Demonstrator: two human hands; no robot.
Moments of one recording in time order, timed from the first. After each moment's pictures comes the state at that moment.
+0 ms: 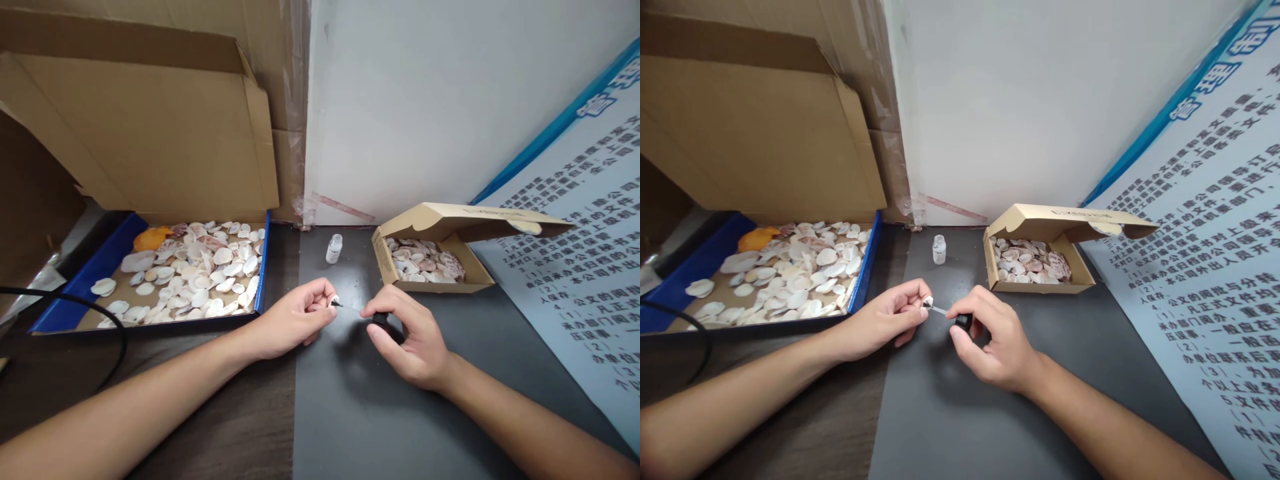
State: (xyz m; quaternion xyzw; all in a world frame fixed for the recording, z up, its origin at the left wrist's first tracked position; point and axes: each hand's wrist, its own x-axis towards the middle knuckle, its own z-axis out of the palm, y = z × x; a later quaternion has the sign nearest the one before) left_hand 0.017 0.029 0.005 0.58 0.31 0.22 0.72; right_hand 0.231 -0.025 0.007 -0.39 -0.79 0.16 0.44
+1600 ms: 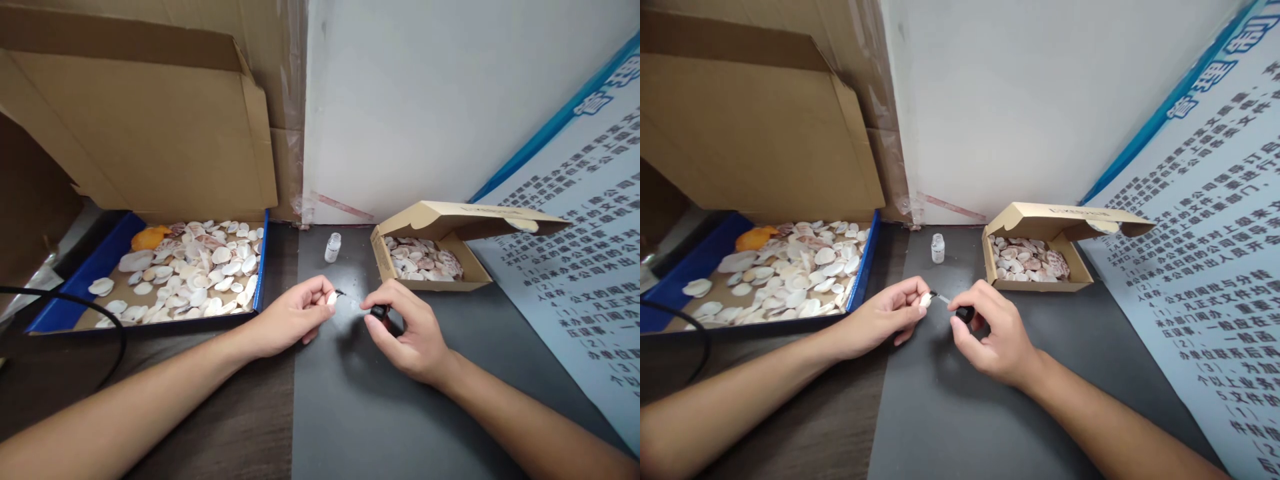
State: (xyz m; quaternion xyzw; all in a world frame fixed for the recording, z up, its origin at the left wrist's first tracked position) left_hand 0.018 0.030 0.004 0.57 0.31 0.23 0.73; right_hand 0.231 -0.025 0.006 -0.40 -0.79 0.15 0.44
